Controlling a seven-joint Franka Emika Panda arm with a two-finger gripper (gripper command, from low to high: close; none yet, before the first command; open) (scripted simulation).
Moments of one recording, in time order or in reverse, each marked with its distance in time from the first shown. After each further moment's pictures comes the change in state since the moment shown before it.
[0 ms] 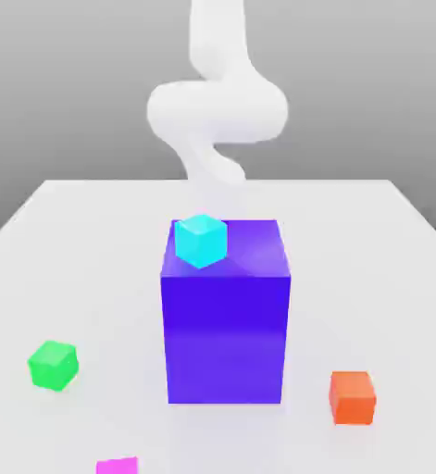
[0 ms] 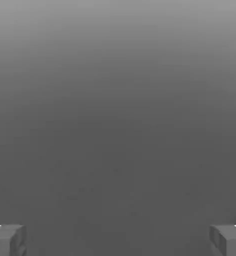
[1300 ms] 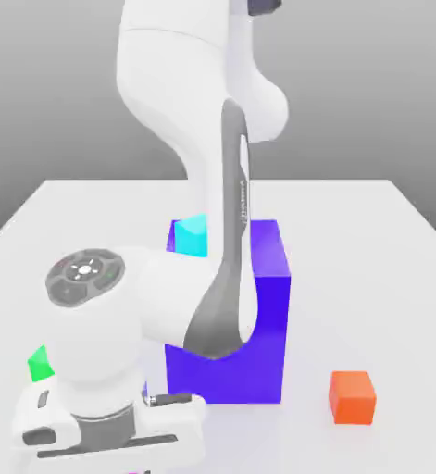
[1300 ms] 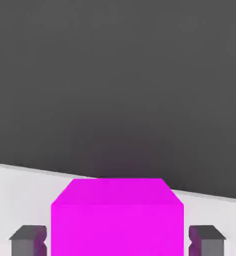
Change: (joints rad) arm -0.043 1.251 -0.134 0.086 0.204 0.413 -0.492
